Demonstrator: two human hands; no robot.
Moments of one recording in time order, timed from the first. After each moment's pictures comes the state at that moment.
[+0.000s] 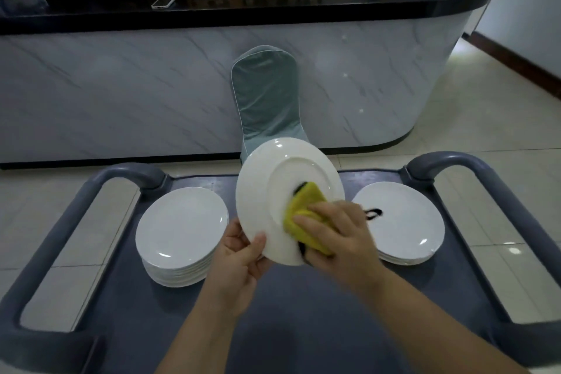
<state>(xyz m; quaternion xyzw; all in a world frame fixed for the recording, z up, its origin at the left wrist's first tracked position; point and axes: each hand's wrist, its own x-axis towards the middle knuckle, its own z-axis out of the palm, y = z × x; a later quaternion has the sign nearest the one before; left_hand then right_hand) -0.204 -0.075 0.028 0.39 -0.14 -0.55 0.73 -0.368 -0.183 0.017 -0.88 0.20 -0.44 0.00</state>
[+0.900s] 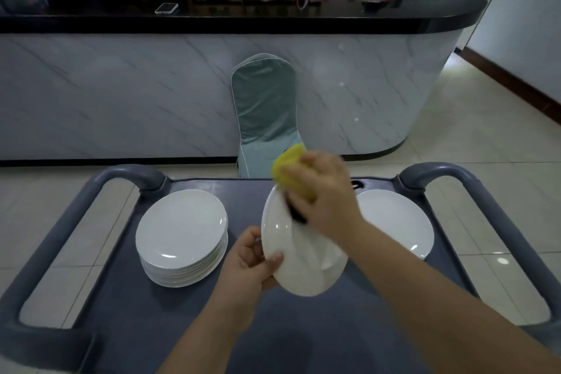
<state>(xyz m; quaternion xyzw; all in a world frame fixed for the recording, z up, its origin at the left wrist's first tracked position) -0.220 -0.057 0.036 0.48 -0.25 -0.53 0.65 -0.327 -0.207 0.092 -0.87 0.25 -0.41 0.06</state>
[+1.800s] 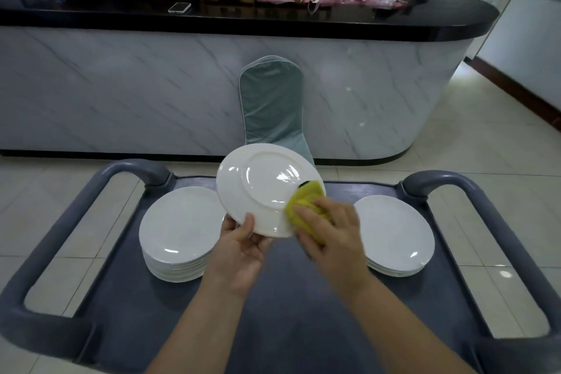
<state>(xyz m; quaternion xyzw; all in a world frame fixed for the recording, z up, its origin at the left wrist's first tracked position) -0.205 -0.088 0.051 0.28 0.02 -0.55 0.79 -0.354 -0.174 0.031 -0.84 0.29 -0.46 0.03</state>
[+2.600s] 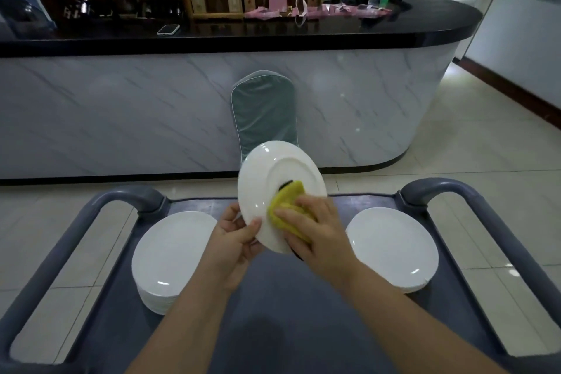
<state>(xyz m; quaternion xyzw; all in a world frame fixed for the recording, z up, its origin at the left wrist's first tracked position) -0.178 -0.125 0.068 0.42 -0.16 -0.54 0.71 -0.332 -0.219 0.031 -0.87 0.19 -0.45 0.10</state>
